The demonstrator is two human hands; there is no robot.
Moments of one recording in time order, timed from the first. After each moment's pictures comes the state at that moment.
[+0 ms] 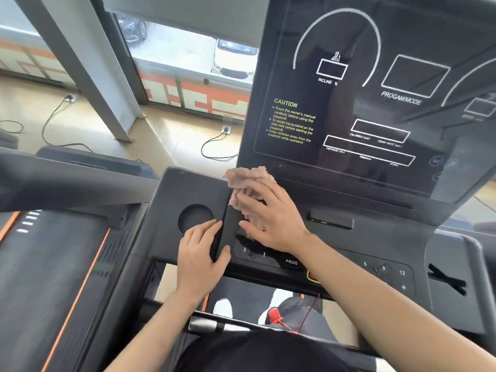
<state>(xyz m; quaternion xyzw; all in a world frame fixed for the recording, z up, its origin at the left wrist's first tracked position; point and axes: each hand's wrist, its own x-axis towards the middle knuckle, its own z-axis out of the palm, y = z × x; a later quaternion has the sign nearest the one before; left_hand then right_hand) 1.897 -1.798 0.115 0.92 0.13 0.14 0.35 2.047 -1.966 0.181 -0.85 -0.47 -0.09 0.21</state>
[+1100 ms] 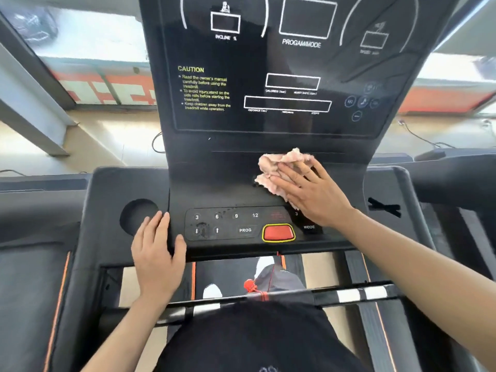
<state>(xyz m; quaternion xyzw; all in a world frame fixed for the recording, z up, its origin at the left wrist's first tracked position) 1.892 -1.818 0.103 0.94 0.13 0.15 0.28 2.048 -2.171 0.180 -0.92 -0.36 -0.03 -0.16</state>
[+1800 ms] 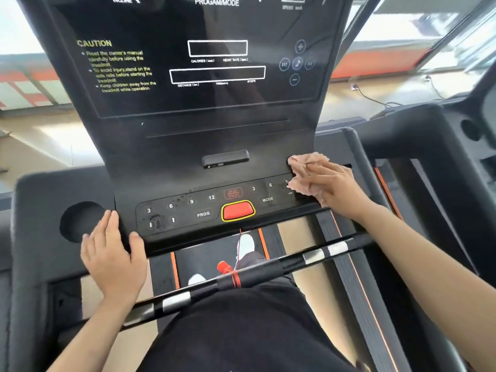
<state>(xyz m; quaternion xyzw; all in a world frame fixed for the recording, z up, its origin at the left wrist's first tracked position) 1.890 -1.829 0.100 0.94 0.14 0.18 0.26 1.968 -2.292 0.195 -0.97 -0.16 -0.01 0.17</state>
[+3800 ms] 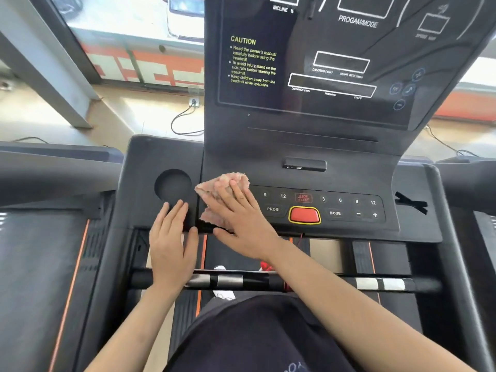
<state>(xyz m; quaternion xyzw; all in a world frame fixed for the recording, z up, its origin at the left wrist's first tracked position) 1.843 -1.795 0.109 0.92 0.10 0.18 0.33 1.930 -1.971 0.152 -0.91 -0.36 0.11 0.18</state>
